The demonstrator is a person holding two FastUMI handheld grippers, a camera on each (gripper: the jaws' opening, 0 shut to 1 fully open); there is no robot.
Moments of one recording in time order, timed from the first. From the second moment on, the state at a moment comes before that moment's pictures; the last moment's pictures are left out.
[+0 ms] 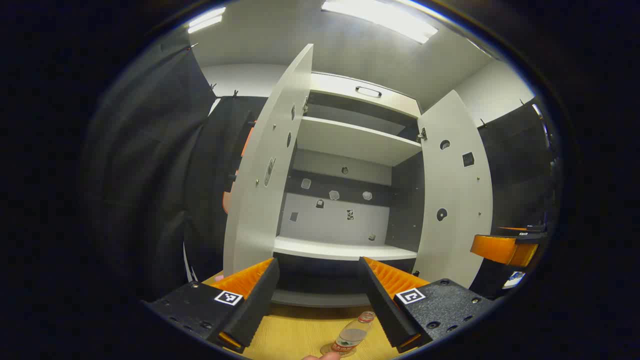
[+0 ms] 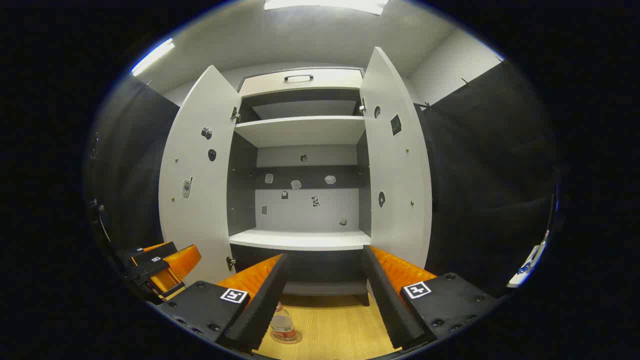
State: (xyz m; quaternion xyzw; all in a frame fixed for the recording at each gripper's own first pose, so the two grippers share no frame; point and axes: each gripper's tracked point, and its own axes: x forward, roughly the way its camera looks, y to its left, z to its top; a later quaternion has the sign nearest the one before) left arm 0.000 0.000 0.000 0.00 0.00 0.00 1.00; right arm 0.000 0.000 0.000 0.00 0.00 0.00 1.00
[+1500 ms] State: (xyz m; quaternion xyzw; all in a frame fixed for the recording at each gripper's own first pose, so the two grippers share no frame) left arm 0.034 -0.087 -0.067 -0.02 0.03 -0.10 0.99; right arm -0.016 -0.018 -0.010 -0.01 0.01 -0.03 1.00
